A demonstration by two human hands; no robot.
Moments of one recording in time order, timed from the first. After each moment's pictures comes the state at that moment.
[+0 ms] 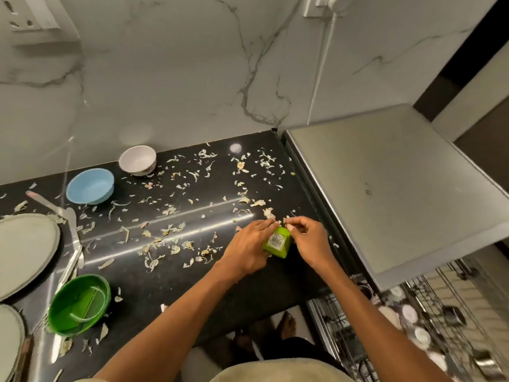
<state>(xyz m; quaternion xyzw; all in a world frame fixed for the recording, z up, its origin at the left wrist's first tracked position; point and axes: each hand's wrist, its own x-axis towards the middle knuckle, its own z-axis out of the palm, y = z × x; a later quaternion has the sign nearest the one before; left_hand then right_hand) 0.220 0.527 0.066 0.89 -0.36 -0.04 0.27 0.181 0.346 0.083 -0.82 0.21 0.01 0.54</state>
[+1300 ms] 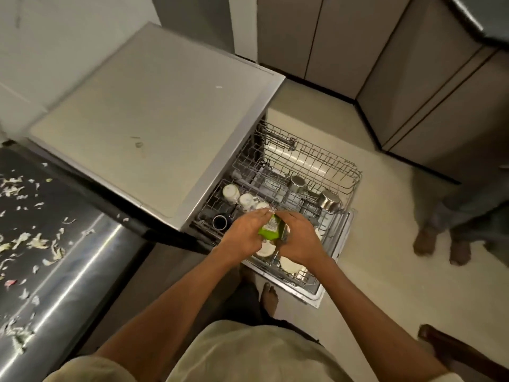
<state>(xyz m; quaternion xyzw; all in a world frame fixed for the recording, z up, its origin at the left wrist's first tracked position) -0.043 0.136 0.014 0.75 -0.60 -0.25 0.14 -0.197 0.046 0.026 -0.86 0.37 -0.01 0.36</state>
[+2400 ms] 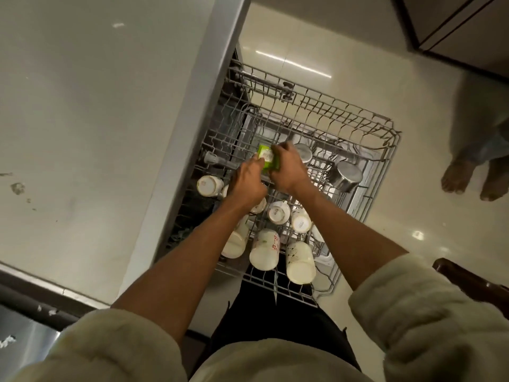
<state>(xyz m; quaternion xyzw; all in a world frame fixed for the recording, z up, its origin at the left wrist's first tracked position) 0.037 -0.076 -0.125 0.80 -0.43 -0.41 0.06 -0.063 -0.156 -0.156 -0.75 0.48 0.05 0.45</state>
